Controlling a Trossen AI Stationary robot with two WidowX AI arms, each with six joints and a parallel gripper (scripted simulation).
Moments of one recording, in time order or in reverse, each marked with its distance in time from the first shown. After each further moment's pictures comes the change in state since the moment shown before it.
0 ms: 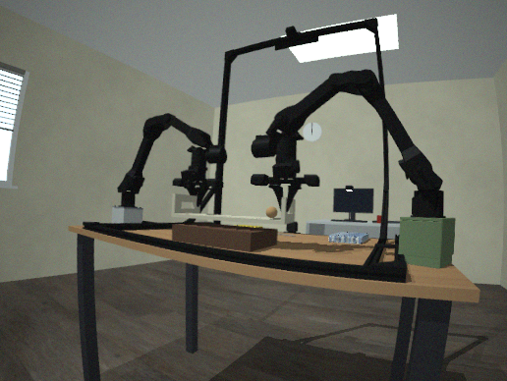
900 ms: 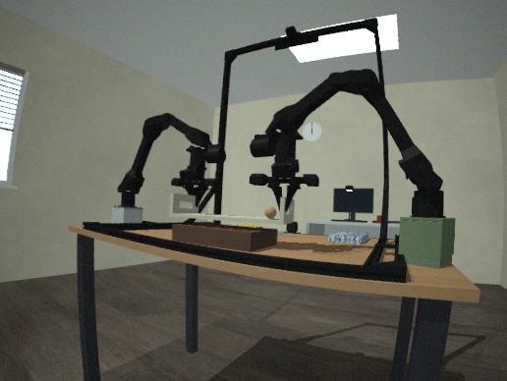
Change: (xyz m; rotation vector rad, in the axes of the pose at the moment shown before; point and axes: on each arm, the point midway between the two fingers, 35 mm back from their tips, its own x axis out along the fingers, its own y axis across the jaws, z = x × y) left arm 0.000 -0.002 0.007 -0.001 -0.009 -0.003; right arm 0.000 -0.002 0.008 -0.001 -0.010 -0.002
